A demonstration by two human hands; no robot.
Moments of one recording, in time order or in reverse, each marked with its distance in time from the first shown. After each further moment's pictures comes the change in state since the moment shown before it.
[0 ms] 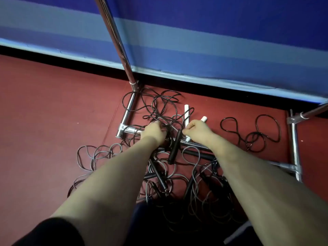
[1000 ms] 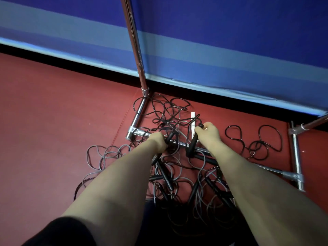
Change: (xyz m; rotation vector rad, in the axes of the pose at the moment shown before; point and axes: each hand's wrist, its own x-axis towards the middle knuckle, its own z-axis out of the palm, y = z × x) left_hand -0.026 -0.020 -0.019 0.109 -0.141 -0.008; right_hand -0.025 -0.015 0.008 0.204 0.343 0.028
